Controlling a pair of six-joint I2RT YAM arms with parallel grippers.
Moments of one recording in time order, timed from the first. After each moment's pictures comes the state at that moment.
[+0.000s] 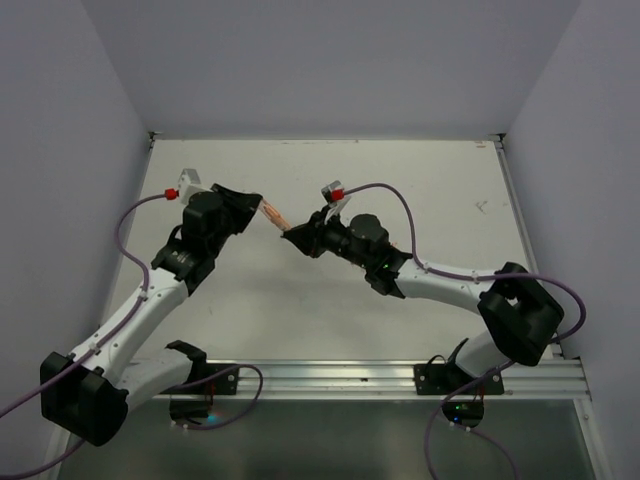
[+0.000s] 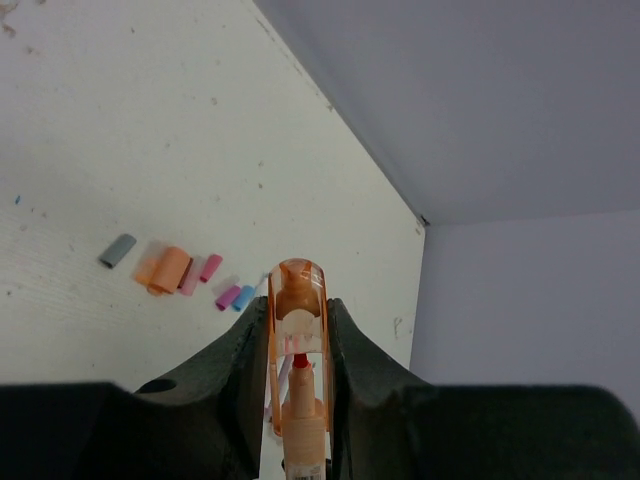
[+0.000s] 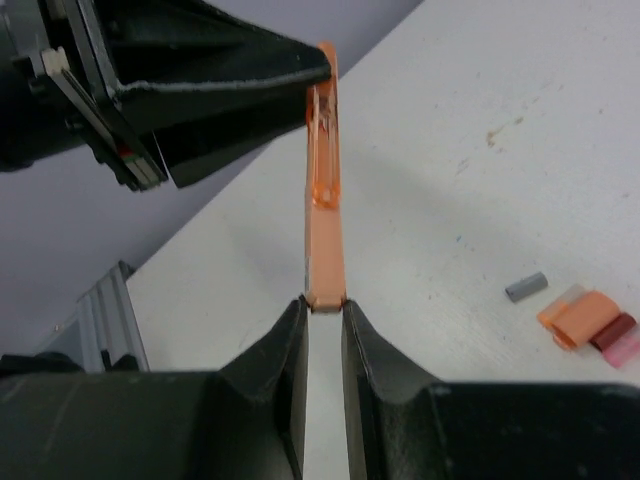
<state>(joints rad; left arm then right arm) -0.41 1.04 0.82 -0.12 -0.23 -1.15 0.86 1.52 0.83 0.62 -0.13 0.47</state>
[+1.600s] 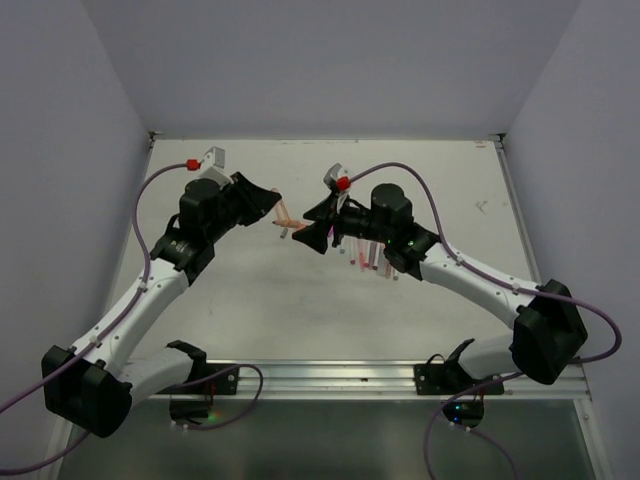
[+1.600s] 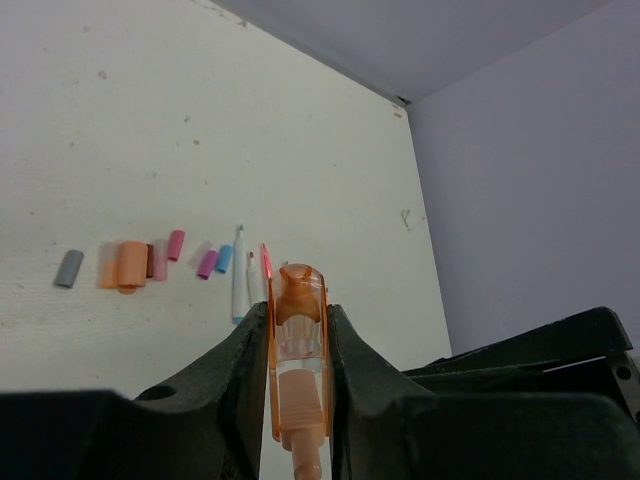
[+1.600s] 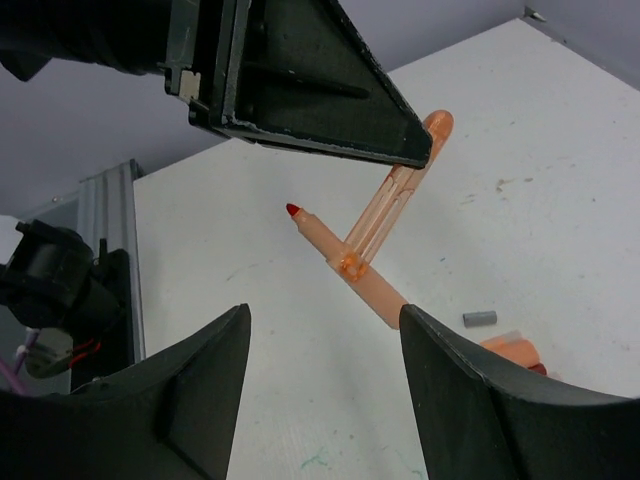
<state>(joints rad) -0.39 1.08 0.90 -0.10 0.09 -0.84 0.73 1.37 0.96 0.29 -0.48 0.16</state>
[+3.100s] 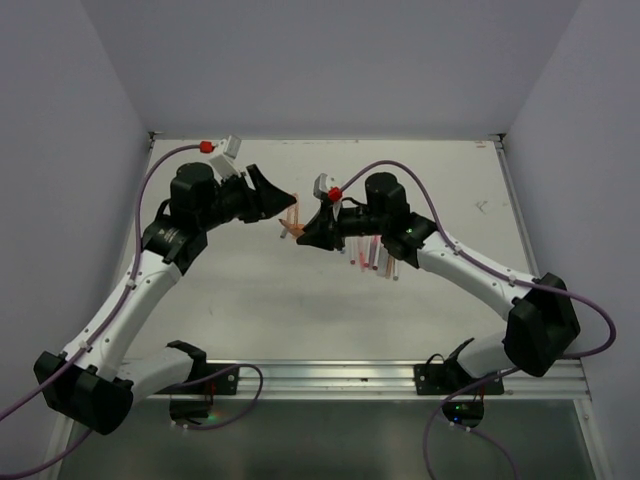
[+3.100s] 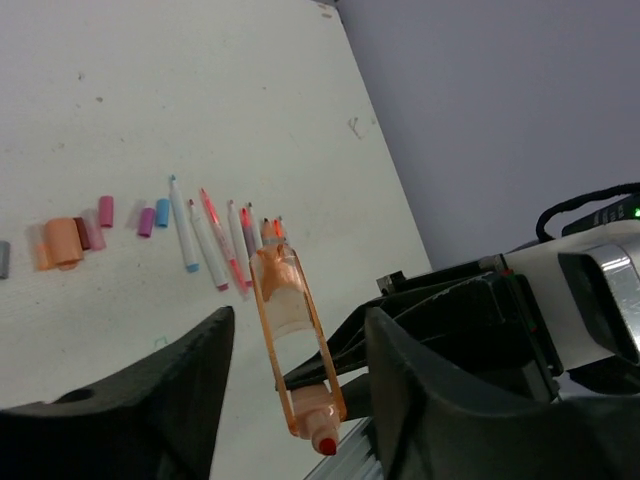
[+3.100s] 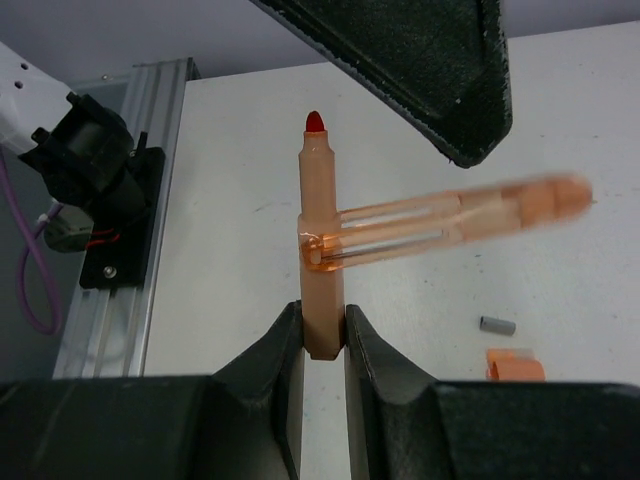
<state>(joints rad) -0.38 1.10 1.08 -0.29 0.38 -0.69 0.69 1.44 1.08 0.07 -0.76 -0.13</state>
